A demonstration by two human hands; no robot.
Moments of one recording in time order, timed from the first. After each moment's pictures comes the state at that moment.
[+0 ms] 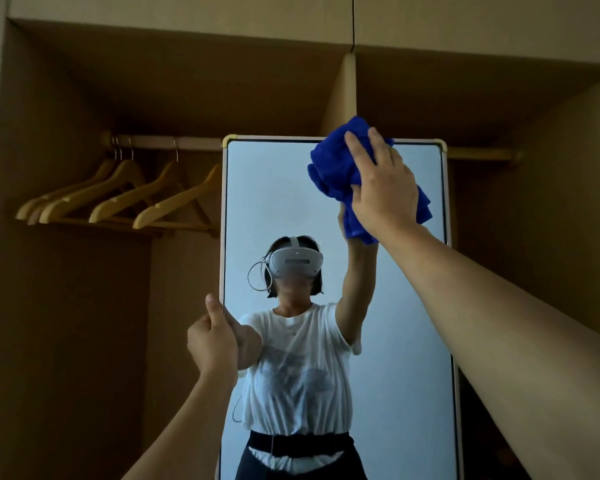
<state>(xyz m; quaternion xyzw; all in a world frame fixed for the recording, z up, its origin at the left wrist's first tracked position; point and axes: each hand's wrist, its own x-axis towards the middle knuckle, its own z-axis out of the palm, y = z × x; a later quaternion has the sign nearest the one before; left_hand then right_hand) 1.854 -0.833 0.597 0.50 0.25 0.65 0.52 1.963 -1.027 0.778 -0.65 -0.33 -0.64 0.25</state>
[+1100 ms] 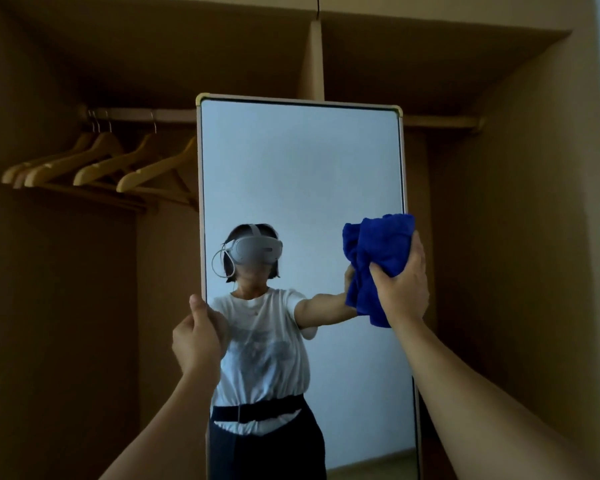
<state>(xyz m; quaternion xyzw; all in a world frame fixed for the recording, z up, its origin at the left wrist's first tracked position) 1.822 -0.866 0.531 0.53 0.25 0.60 0.55 1.995 -1.073 0.577 -0.65 -0.22 -0.42 0.60</state>
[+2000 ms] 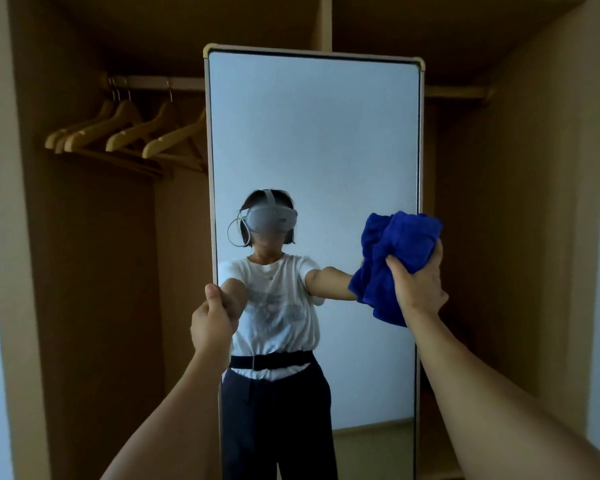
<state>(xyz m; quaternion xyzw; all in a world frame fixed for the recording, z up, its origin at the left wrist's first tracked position) 1.773 -0.907 0.498 0.56 0.29 0.52 0.57 1.957 -1.120 0.534 -0.71 -0.13 -0.28 0.63</state>
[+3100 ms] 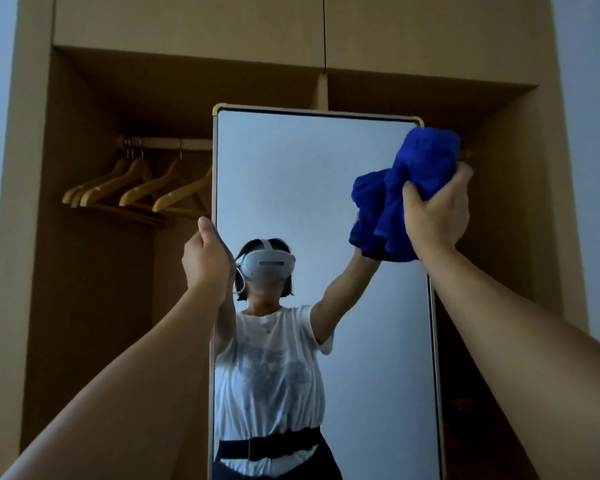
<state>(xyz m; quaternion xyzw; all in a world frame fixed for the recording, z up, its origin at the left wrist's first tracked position) 1.757 -0.911 0.654 0.57 0.17 0.65 0.47 1.899 -1.150 0.698 -0.55 -0.20 -0.55 0.60</state>
